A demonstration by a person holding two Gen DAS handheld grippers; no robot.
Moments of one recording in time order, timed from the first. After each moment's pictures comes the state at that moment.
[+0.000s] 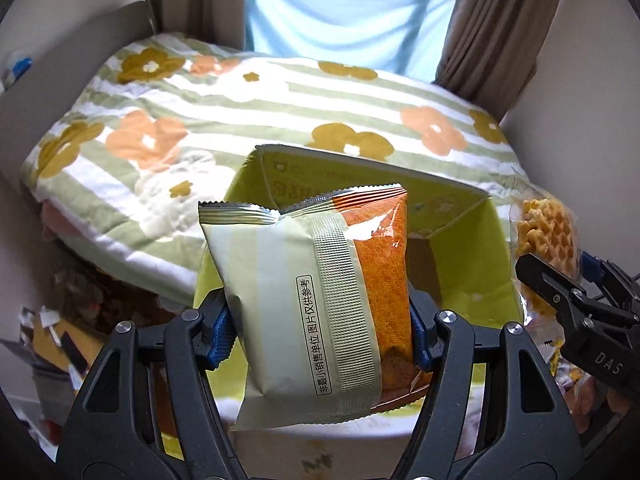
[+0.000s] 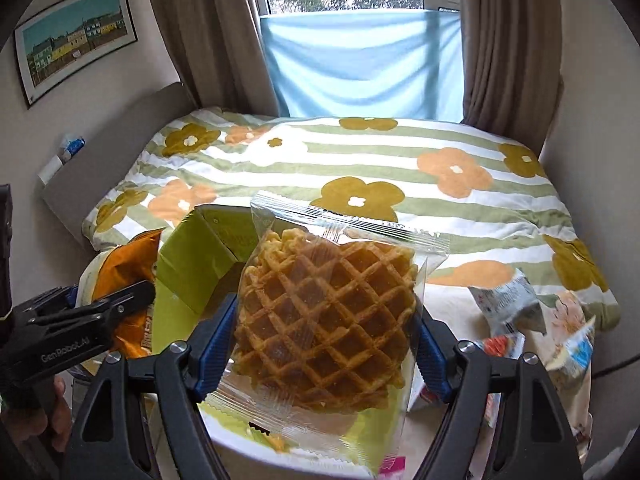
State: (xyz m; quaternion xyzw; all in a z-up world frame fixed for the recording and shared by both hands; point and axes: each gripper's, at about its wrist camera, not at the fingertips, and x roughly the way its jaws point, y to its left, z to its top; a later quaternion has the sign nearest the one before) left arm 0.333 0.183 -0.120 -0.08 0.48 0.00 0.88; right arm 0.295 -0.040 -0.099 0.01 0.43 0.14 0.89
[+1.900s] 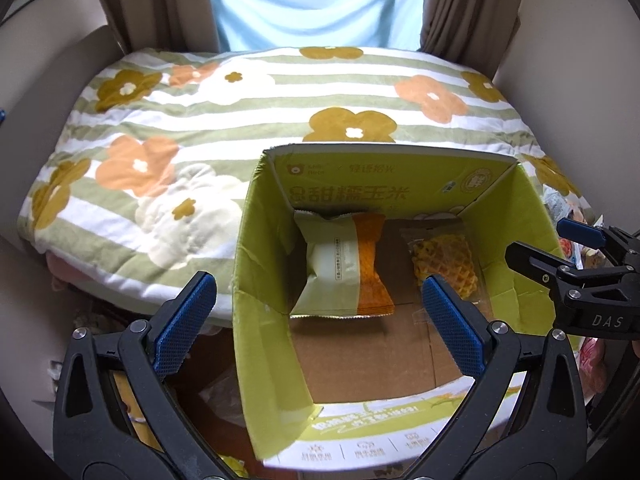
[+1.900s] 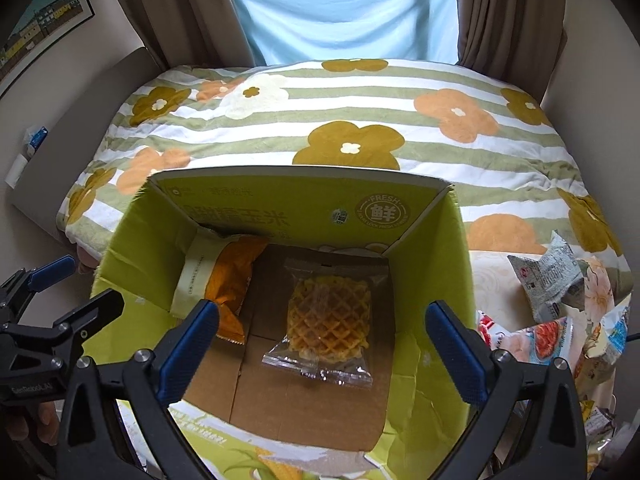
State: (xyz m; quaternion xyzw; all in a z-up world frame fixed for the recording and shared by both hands) left arm 0.352 0.202 -0.135 0.01 0.48 -0.03 0.87; right arm 0.331 -0.019 -0.142 0.03 0.51 0.10 0.86
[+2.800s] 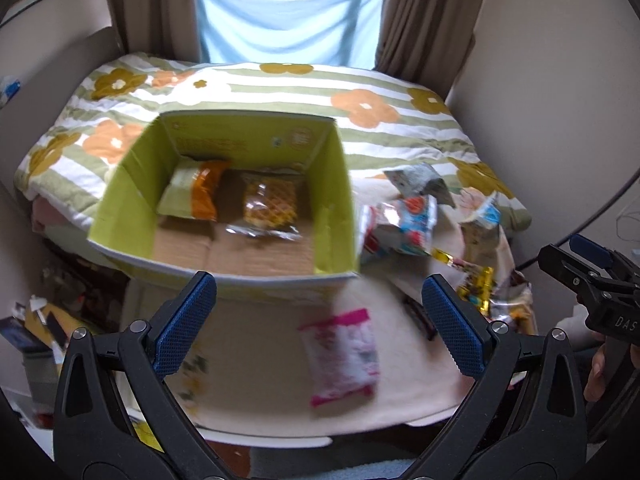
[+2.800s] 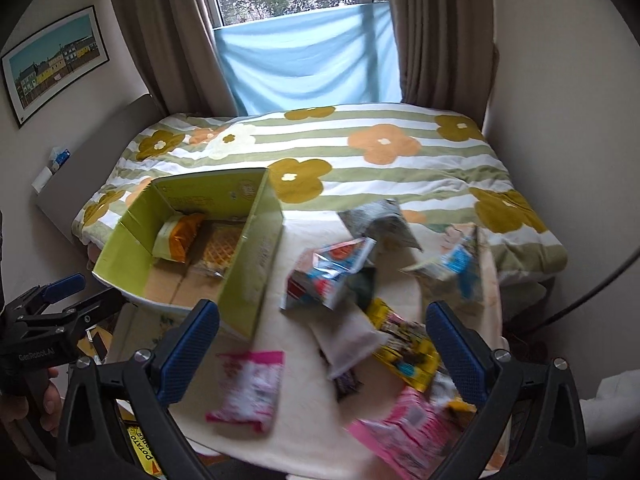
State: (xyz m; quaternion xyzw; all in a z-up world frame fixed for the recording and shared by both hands) left arm 0.170 -0.013 -0.093 -0.05 0.45 -0.04 0.89; right arm 0.152 -0.248 -0.081 0.04 0.43 0.09 0.90
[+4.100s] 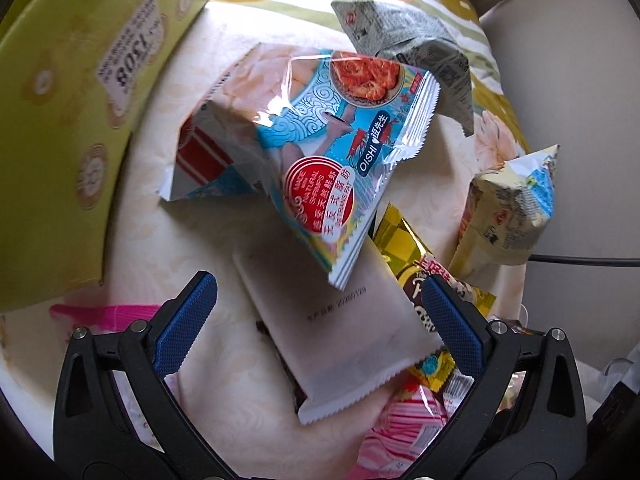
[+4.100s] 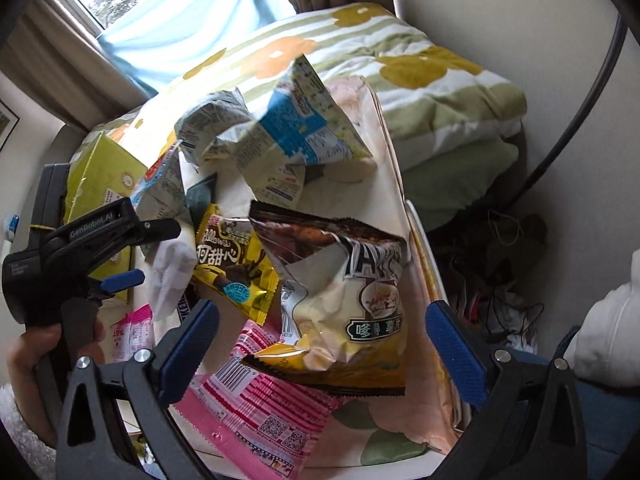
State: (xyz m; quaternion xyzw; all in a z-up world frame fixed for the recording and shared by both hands) left arm 0.319 -0.165 -0.289 -0.17 0.64 -0.04 0.75; right arm 0.156 -0.396 -0.229 0.18 0.55 0.00 0.82
